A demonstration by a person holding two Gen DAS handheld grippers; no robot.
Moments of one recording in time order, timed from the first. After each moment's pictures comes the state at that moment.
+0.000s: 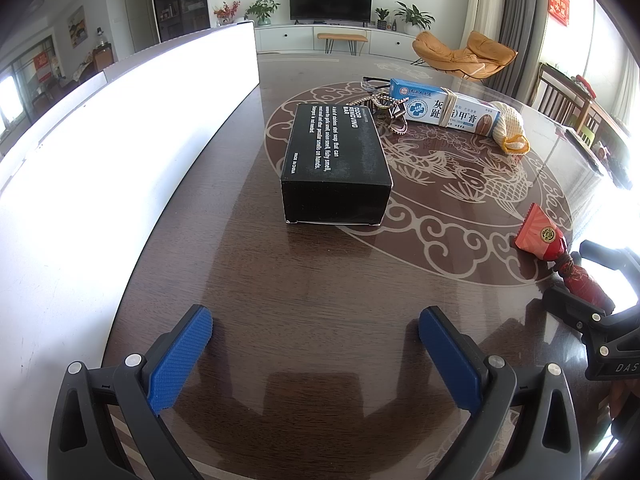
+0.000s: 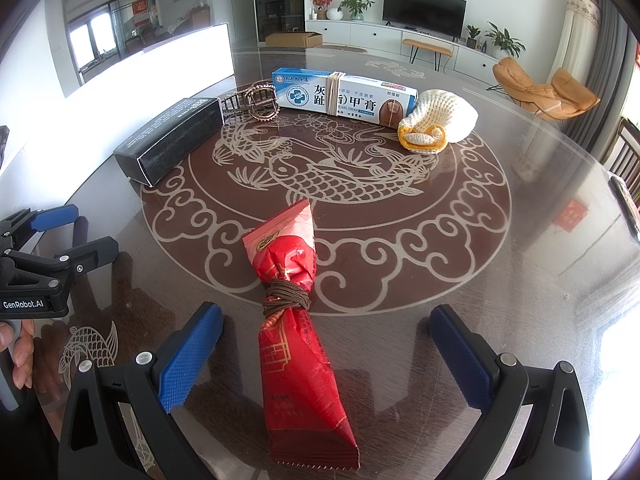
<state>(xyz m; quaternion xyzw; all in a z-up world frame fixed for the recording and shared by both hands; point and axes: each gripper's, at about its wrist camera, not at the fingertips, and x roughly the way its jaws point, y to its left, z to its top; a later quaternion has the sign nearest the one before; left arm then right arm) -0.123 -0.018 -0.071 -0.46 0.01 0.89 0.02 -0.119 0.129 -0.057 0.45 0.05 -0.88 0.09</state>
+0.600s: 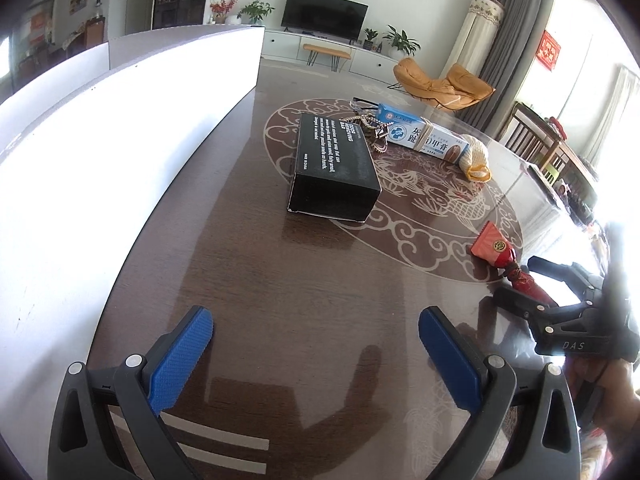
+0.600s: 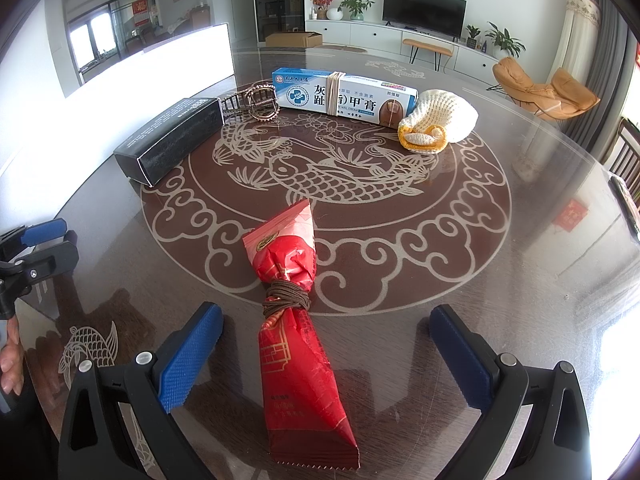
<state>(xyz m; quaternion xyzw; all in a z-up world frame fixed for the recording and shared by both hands) -0.097 -0.054 -0.060 -0.44 -0.09 0.89 0.09 -0.119 0.129 -0.057 0.45 0.05 -0.88 0.09</state>
